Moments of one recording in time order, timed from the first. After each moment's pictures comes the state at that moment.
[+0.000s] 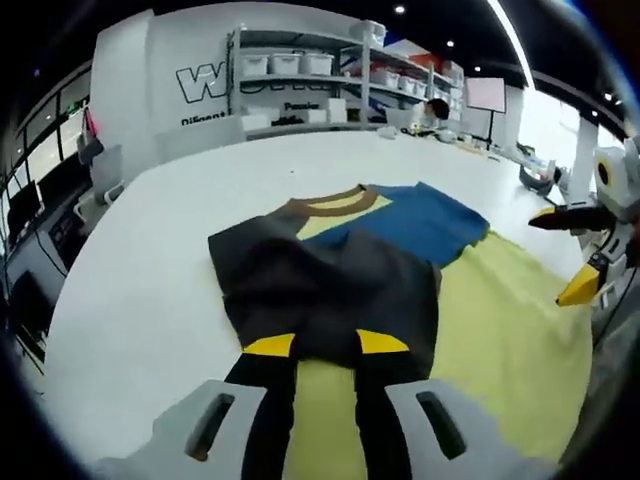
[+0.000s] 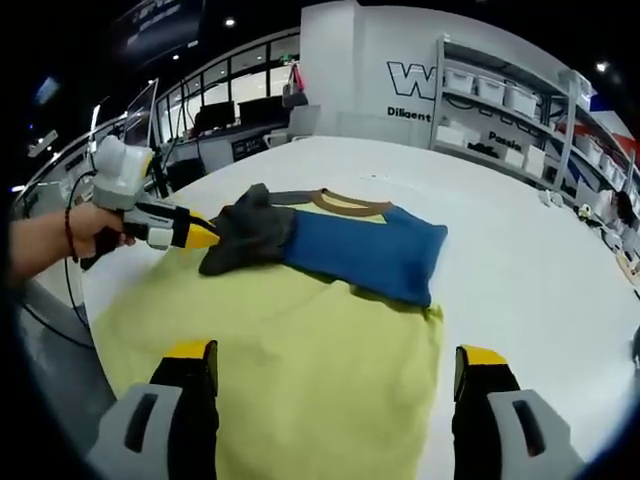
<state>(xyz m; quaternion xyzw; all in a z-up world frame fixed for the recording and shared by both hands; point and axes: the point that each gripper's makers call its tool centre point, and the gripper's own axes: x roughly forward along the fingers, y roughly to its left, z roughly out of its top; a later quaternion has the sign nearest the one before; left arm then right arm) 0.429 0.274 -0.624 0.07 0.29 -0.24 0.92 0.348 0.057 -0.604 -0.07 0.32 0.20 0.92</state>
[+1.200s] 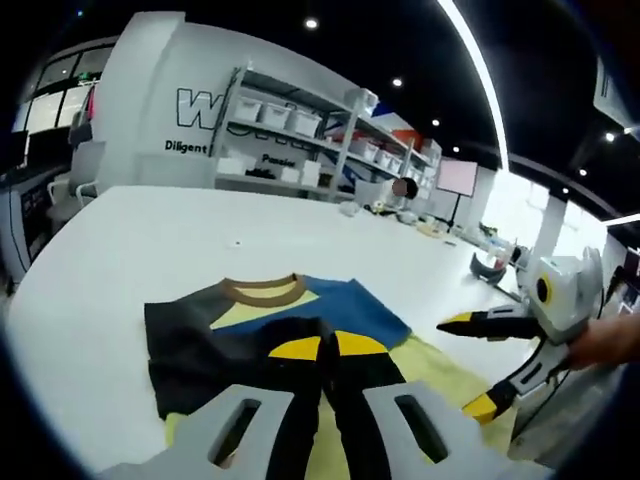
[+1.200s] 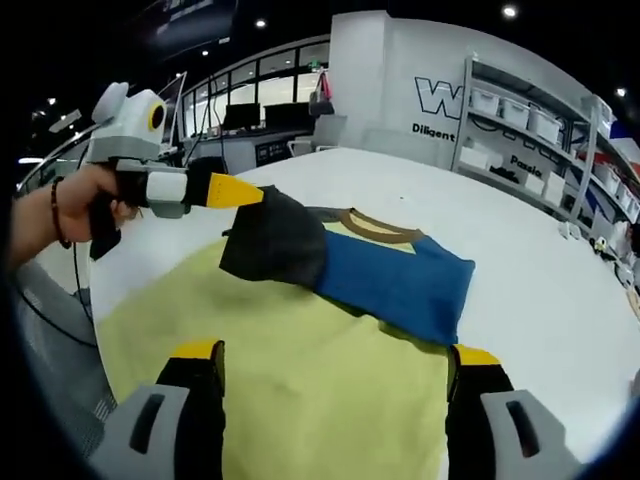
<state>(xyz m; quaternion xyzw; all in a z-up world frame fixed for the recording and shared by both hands) 0.424 0.198 -0.538 -0.09 0.19 -0.32 0.92 0.366 0.100 -0.589 -0.11 0.28 0.26 0.92</state>
